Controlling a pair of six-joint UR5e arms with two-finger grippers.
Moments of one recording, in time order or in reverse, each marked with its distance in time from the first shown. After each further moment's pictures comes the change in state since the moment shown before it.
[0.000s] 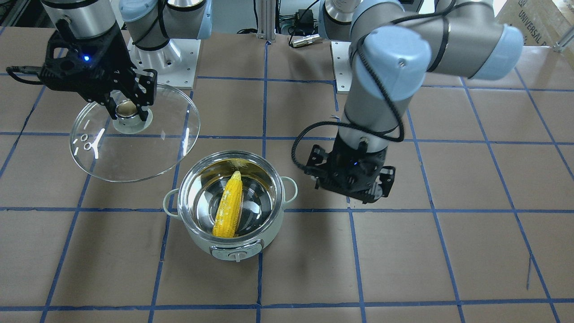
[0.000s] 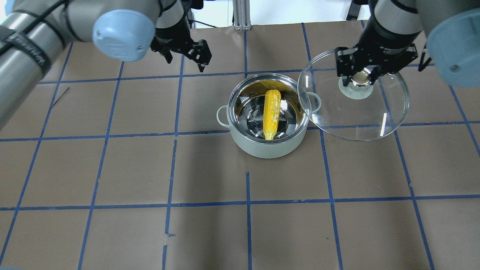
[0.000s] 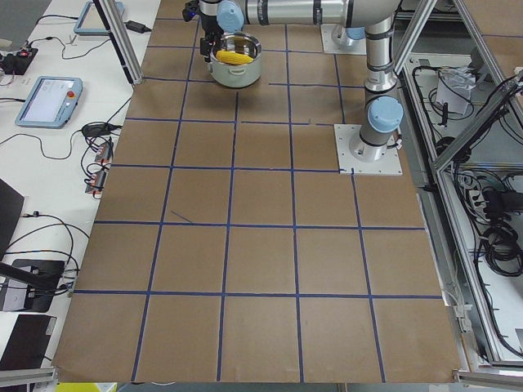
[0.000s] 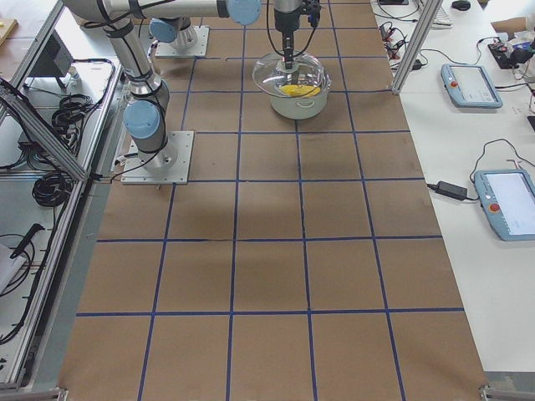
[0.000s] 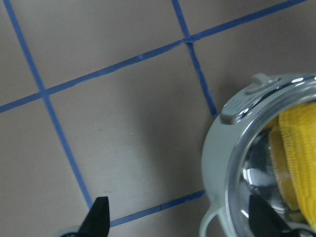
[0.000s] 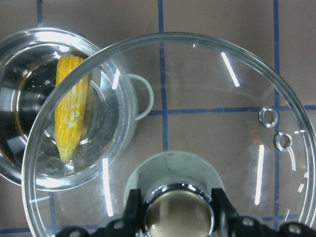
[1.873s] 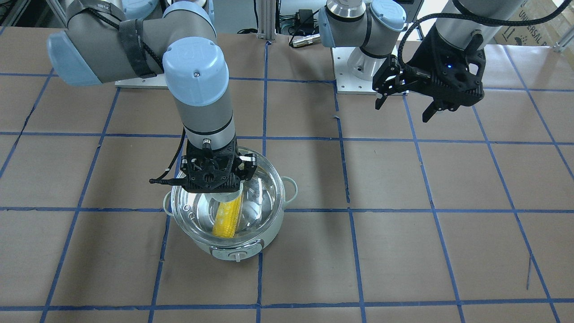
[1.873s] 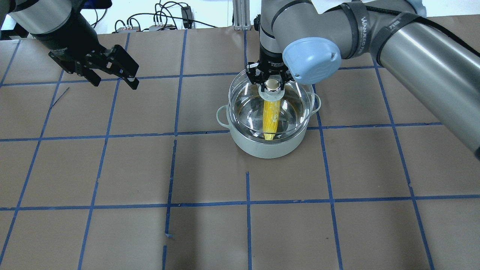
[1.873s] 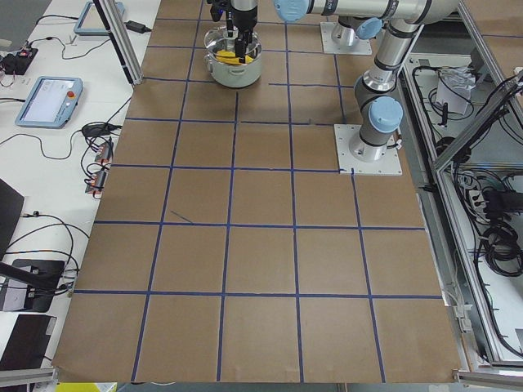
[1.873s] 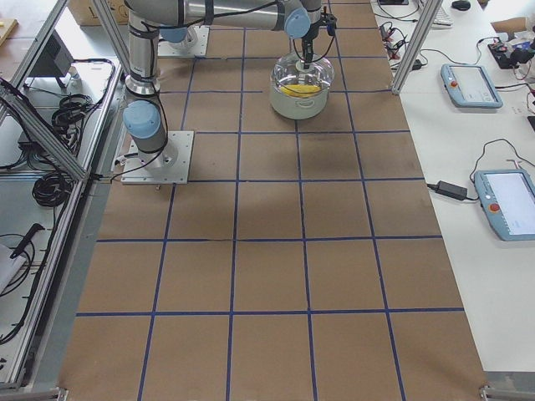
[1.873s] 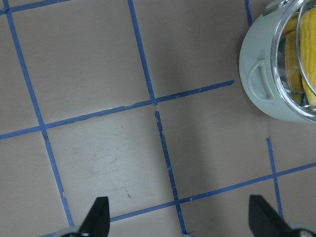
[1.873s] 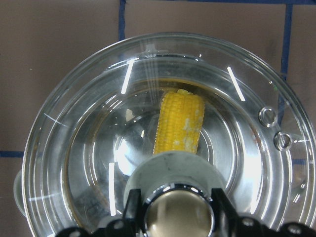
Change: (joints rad) left arm 0.192 0.247 -0.039 -0.323 -0.101 0.065; right arm 0.229 0.356 -0.126 -0.178 0.020 0.169
